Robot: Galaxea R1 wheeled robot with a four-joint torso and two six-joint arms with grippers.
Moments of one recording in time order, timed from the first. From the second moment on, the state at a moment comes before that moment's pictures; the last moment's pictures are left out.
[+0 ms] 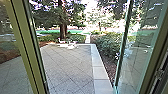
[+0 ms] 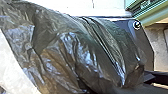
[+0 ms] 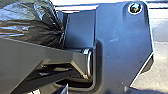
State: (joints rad) left arm 1.47 3.04 -2.73 0.17 0.05 -0.08; right arm -1.61 3.07 -2.71 0.63 0.07 -0.74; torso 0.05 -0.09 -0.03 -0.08
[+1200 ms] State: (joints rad) left arm 1.47 3.04 -2.73 0.17 0.05 -0.08; right arm -1.61 3.07 -2.71 0.63 0.07 -0.74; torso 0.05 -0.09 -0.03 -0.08
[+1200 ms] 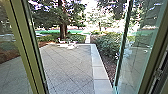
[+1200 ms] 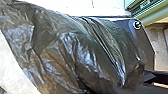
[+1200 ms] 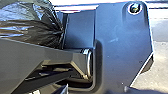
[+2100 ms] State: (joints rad) left arm 1.47 3.04 -2.73 0.18 0.05 -0.08; right arm -1.61 3.08 -2.72 0.63 0.07 -0.74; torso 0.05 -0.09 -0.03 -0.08
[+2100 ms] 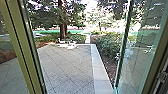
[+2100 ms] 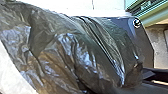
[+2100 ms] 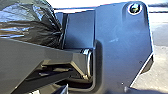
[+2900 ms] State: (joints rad) left arm 1.47 3.03 -2.73 0.18 0.05 -0.08; right arm -1.61 3.08 -2.72 0.63 0.08 -0.73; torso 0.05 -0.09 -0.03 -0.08
